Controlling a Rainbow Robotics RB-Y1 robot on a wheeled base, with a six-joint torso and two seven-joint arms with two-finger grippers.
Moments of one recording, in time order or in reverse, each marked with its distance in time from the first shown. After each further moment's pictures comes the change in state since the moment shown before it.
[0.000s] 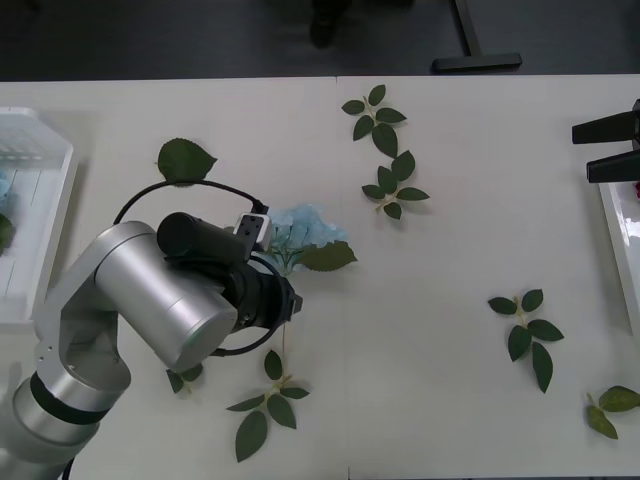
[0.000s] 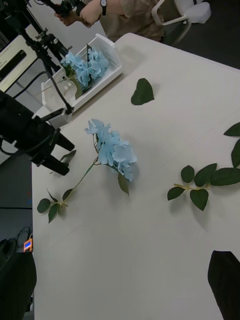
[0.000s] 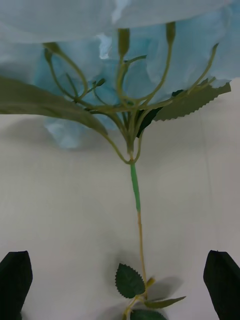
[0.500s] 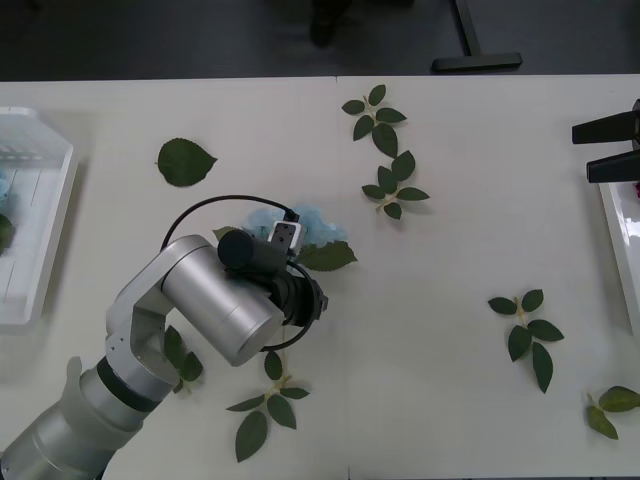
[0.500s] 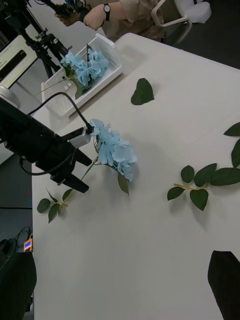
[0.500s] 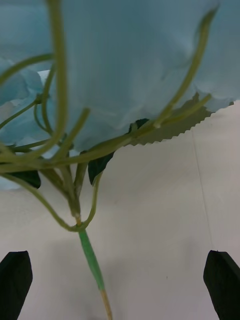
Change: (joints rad) right arm 0.000 0.000 0.000 0.000 0.000 0.000 0.000; left arm -0.054 -0.084 -0.084 0.252 -0.076 -0.199 0.000
